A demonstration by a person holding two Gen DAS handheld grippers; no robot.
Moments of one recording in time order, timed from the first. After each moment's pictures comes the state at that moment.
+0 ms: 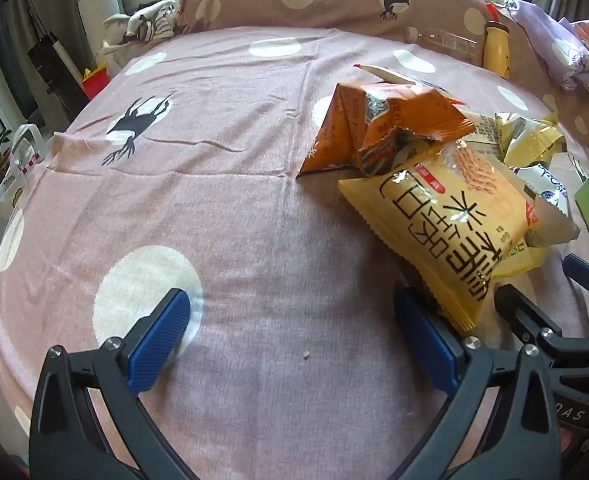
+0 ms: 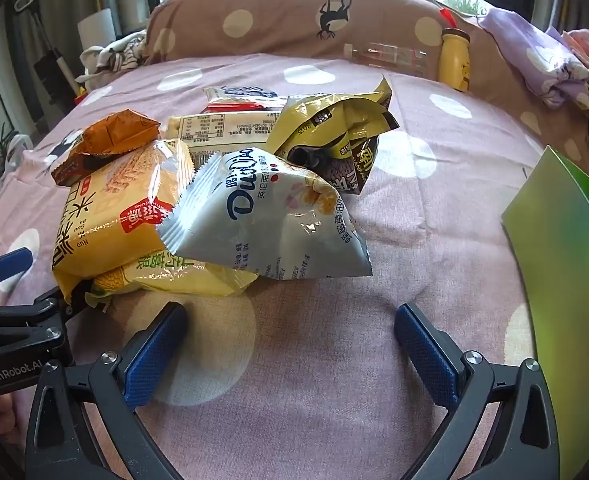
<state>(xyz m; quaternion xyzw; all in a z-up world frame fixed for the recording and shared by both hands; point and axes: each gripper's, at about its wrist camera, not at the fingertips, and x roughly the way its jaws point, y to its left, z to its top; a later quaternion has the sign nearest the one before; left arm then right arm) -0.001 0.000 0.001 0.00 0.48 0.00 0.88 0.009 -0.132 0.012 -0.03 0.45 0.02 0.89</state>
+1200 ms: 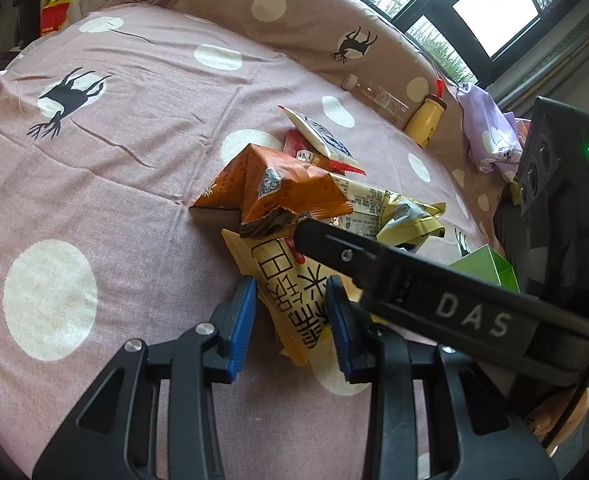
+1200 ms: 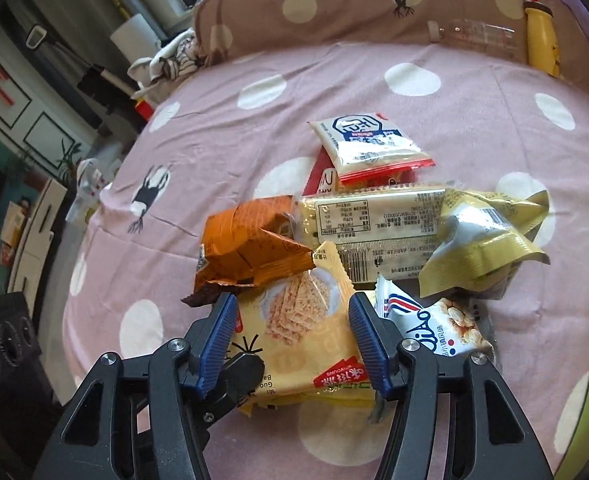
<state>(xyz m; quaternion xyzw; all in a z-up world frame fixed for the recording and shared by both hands) 0.004 0.005 0.035 -0.21 0.45 -0.15 0.86 0.075 -0.083 0.054 0.07 0.51 0.16 0.84</state>
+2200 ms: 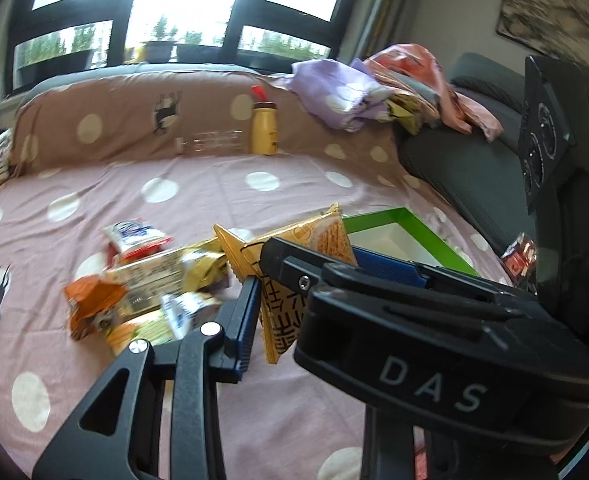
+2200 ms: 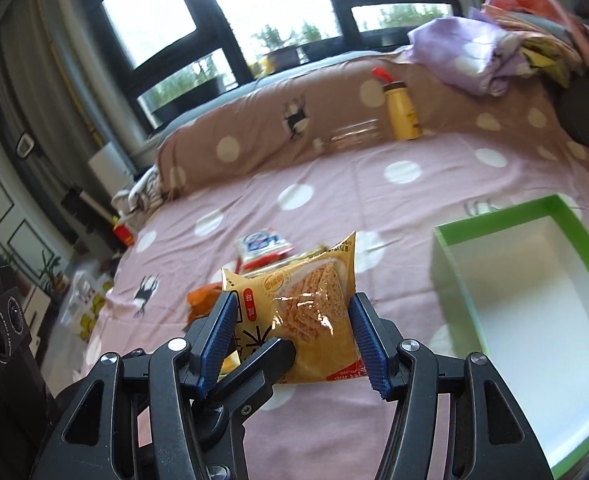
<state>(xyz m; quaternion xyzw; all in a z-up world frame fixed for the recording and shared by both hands) -0.051 -0.134 0.133 -0.01 0.32 -0.32 0.89 -0.050 -0.205 0.153 0.17 0.33 0.02 0.93</state>
